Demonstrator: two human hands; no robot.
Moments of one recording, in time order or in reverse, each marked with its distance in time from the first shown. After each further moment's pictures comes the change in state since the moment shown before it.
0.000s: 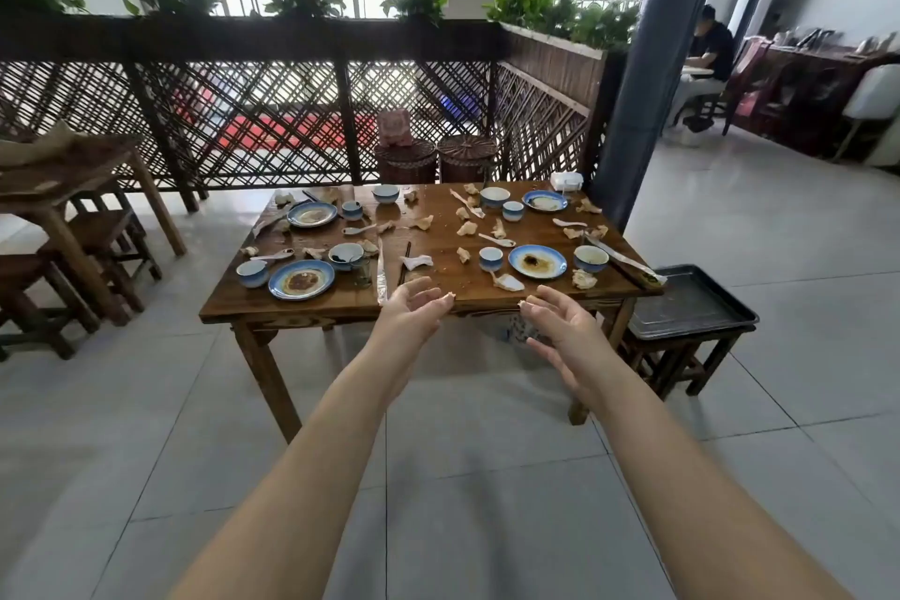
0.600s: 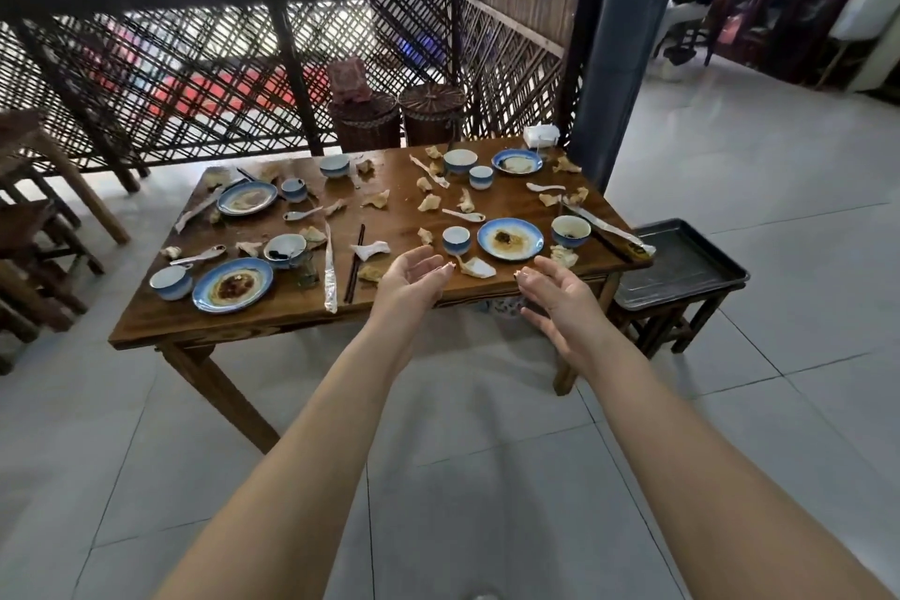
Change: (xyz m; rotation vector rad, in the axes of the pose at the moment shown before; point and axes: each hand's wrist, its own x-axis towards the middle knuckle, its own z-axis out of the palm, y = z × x) left_hand 0.141 -0.016 0.071 -0.021 0.018 -0.010; right_hand 0.132 -0.005 -0.053 0.098 0.098 0.073
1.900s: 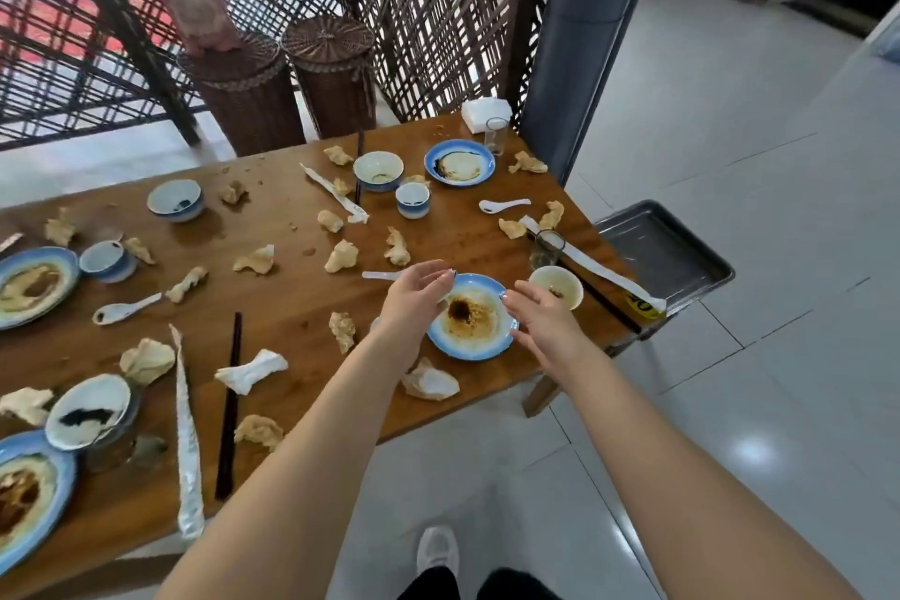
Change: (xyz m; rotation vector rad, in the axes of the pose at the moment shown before) left_hand 0.384 -0.035 0.123 0.177 -0.178 -0.330; right_hand 0.358 -0.029 -0.039 -0.153 0.257 0.262
